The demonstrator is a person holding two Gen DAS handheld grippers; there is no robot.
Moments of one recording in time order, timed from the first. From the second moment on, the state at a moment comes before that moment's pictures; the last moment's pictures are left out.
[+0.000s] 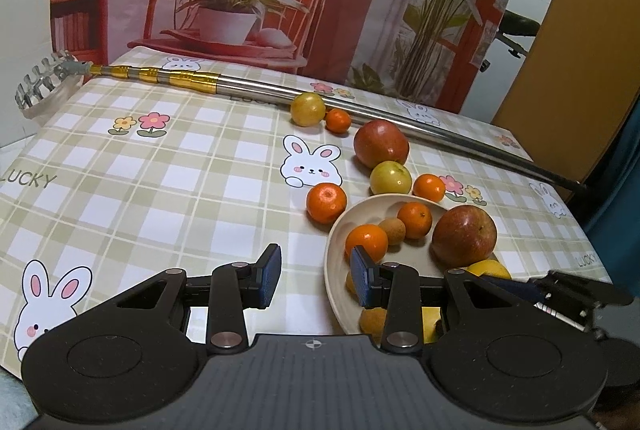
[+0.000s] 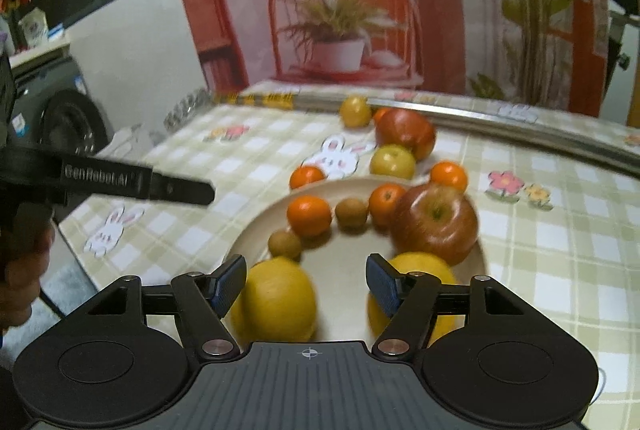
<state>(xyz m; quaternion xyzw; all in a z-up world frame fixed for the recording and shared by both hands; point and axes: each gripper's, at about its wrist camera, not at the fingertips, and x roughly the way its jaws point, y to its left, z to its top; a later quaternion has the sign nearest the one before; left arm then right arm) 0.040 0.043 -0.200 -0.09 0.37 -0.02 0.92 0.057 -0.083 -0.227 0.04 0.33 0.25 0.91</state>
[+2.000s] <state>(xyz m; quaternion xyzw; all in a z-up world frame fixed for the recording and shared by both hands) 0.190 0.050 -0.255 -0.18 0.49 -0.04 0.85 0.142 -0.200 -0.219 0.13 0.29 0.13 0.94</state>
